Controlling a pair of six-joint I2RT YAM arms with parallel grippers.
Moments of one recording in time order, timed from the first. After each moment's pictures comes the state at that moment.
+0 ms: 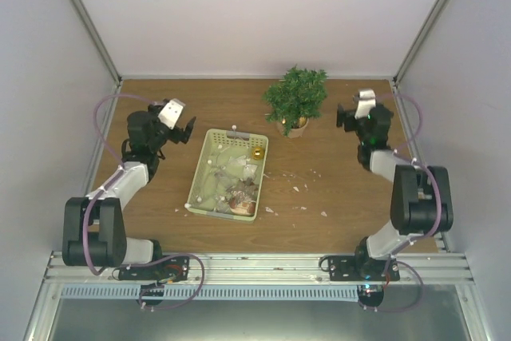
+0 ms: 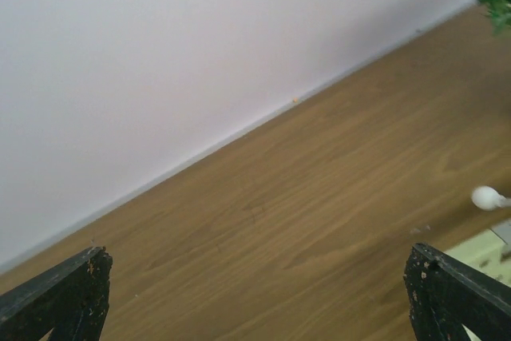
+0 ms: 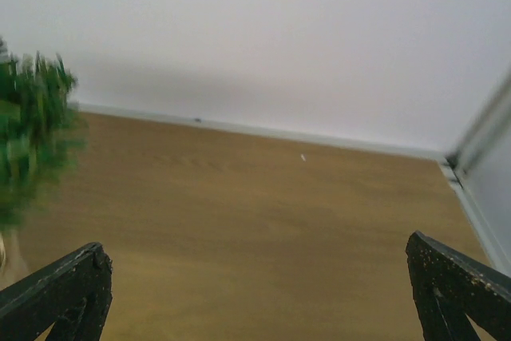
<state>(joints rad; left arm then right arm) 0.01 1.36 0.68 0.46 0.32 0.37 -0.05 1.57 0.67 0.68 -0.08 -0.15</state>
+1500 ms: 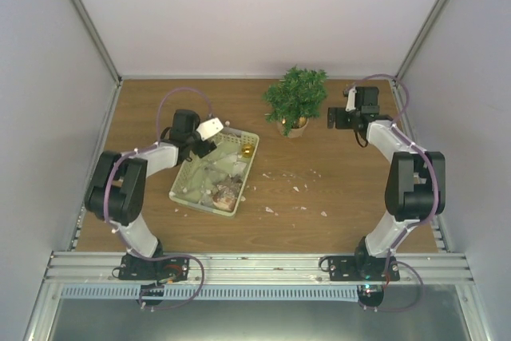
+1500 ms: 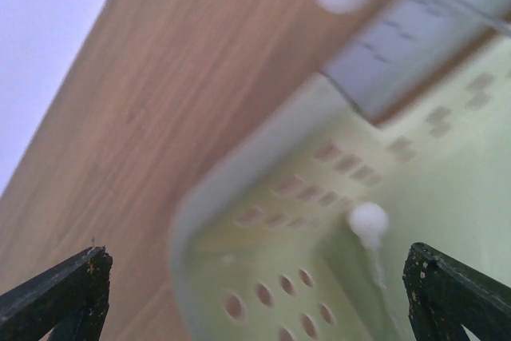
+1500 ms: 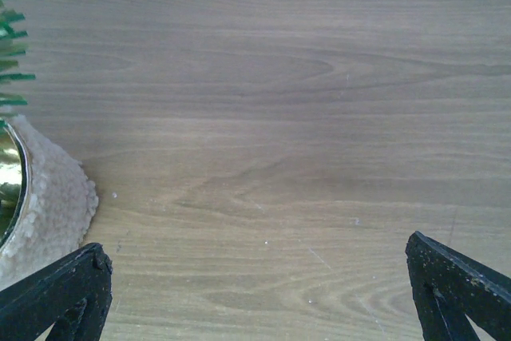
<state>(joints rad) -0.23 1.68 0.87 0.10 0.02 0.80 0.02 1.73 1.18 -0.24 -0.05 0.00</state>
